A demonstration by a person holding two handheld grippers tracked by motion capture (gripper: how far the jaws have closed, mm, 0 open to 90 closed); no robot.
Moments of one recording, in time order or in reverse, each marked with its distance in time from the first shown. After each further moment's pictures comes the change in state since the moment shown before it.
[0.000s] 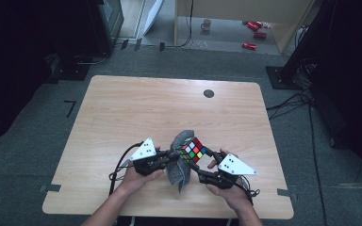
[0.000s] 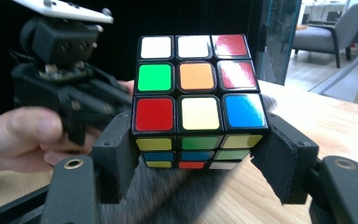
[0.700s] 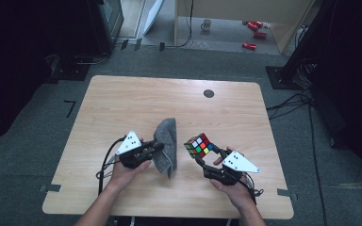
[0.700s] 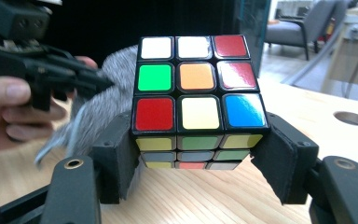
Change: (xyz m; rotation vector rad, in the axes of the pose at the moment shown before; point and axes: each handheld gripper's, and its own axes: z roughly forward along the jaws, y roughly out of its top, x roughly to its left) left arm 0.030 -0.002 -0.030 0.024 0.292 -0.046; right arm -0.015 -0.004 -0.002 0.029 -0.113 0.002
